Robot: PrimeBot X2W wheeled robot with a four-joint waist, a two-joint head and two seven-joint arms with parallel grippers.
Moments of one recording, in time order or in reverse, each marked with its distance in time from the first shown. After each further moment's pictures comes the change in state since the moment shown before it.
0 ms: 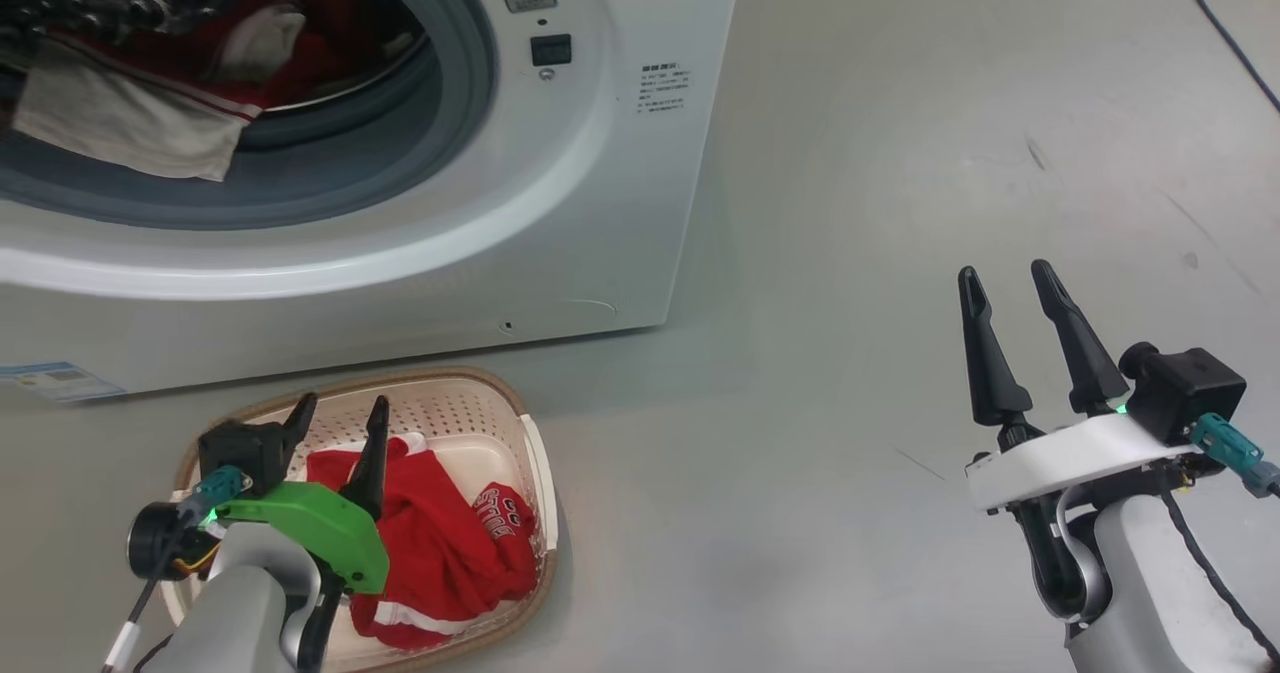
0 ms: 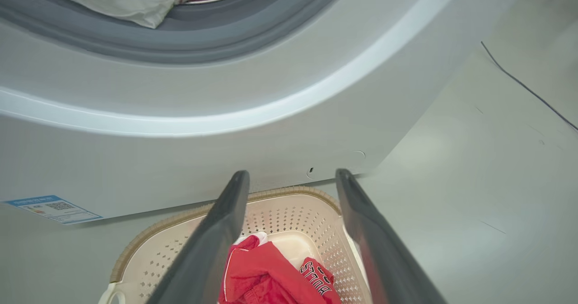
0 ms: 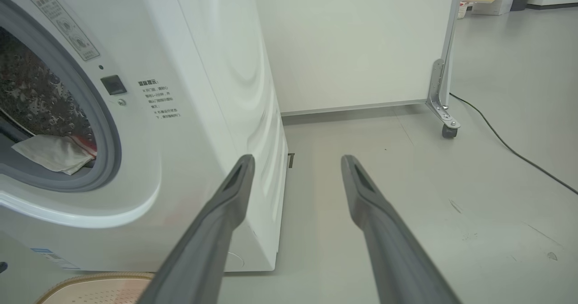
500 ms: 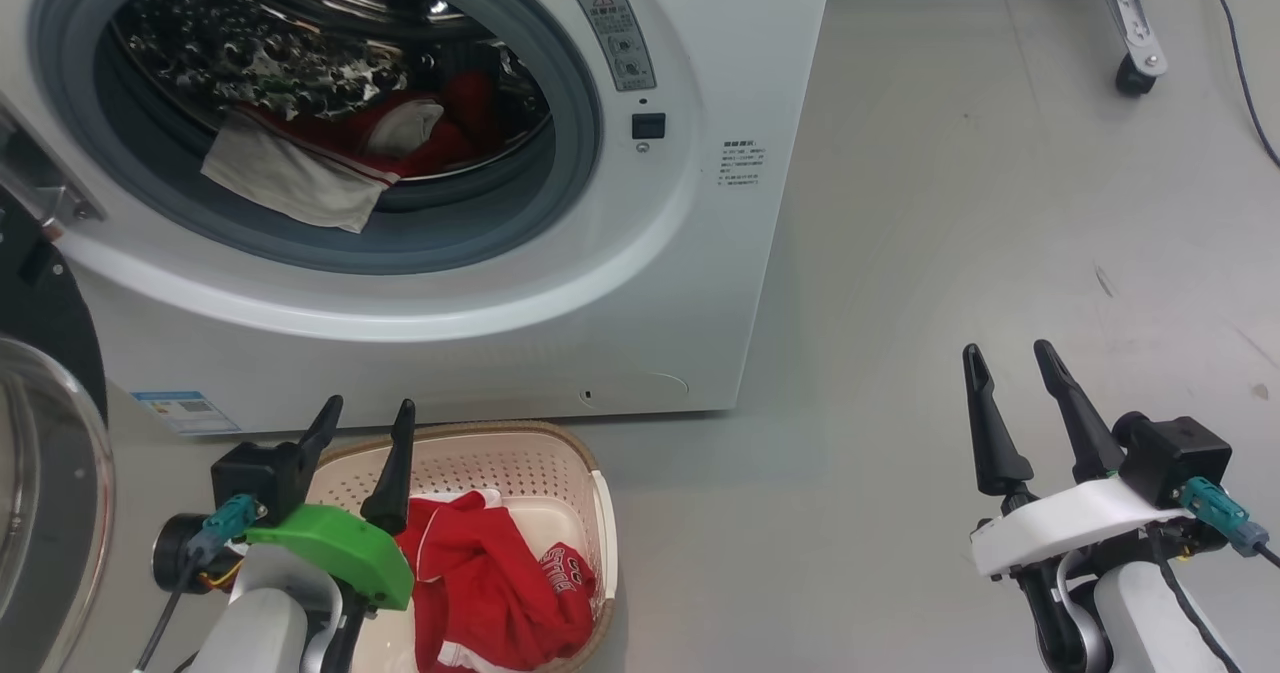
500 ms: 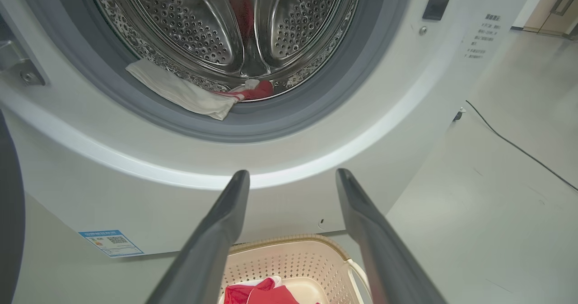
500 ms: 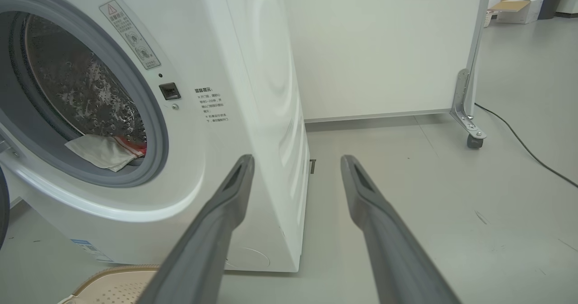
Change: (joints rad) left arm 0.084 -0.025 0.012 -0.144 0.005 -0.001 -0.018; right arm 0.103 -0.006 0.000 0.011 0.000 0.000 0.000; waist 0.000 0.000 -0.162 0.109
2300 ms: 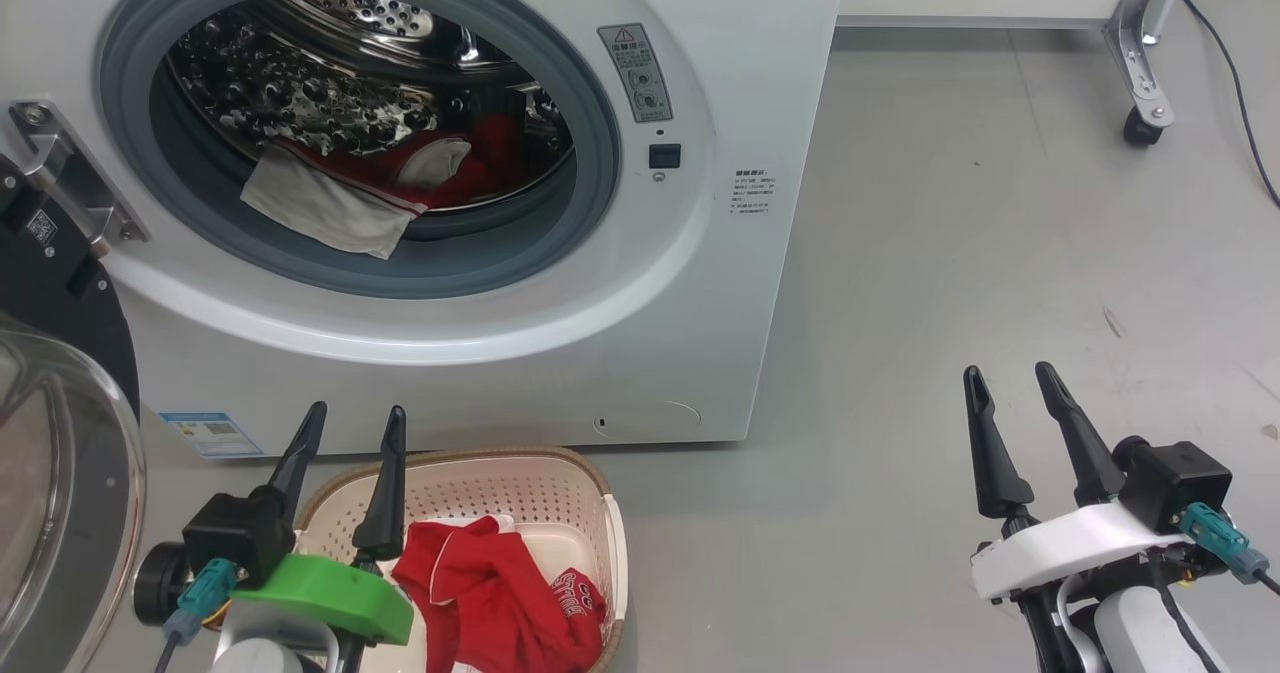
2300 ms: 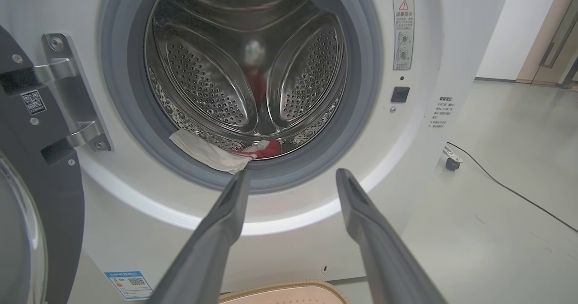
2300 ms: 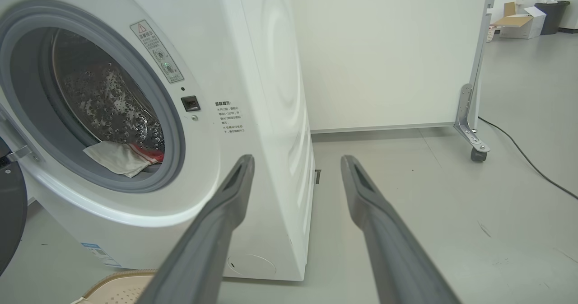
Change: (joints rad) left arm 0.189 -0.017 0.080 -0.327 0.060 0.027 -0.002; right arm 0.053 -0.007 0.013 -0.046 0.000 0.000 0.000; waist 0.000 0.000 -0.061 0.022
